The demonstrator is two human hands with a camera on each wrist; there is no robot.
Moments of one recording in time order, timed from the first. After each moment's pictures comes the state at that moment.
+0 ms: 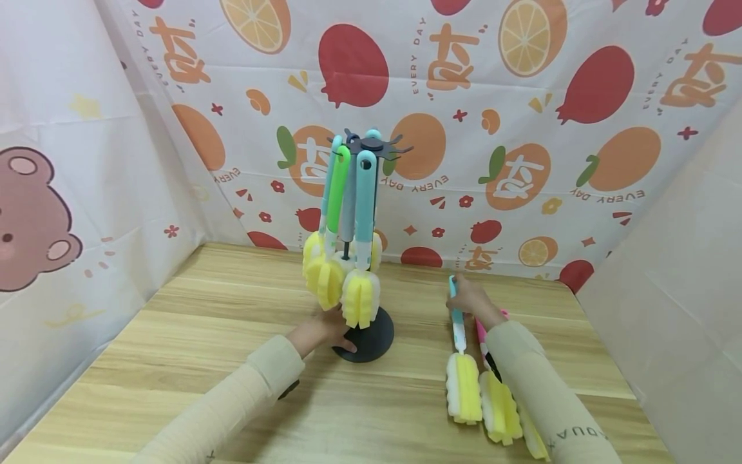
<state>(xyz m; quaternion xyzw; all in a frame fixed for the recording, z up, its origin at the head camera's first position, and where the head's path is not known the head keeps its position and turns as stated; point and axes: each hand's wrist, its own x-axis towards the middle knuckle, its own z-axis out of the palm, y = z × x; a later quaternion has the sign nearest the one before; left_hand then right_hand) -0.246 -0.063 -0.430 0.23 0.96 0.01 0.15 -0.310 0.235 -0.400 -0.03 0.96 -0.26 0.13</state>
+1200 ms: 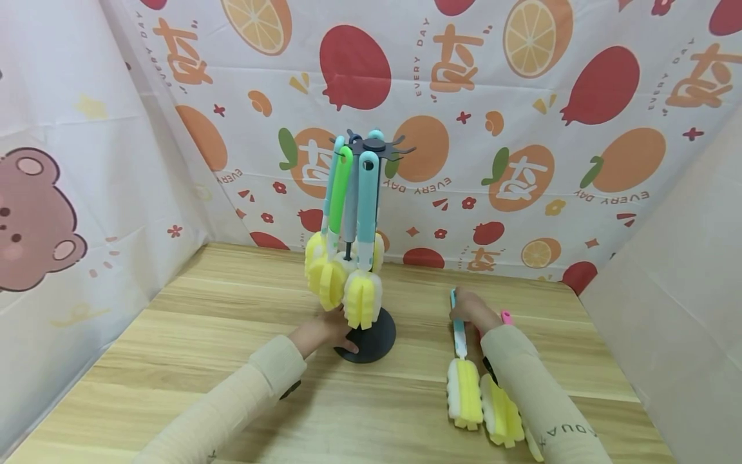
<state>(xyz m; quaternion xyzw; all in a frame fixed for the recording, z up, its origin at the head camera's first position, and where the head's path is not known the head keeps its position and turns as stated) -0.251 -0.065 -0.428 0.24 0.96 0.00 0.13 -0.315 0.231 -0.421 -0.03 0.96 -0.21 0.16</state>
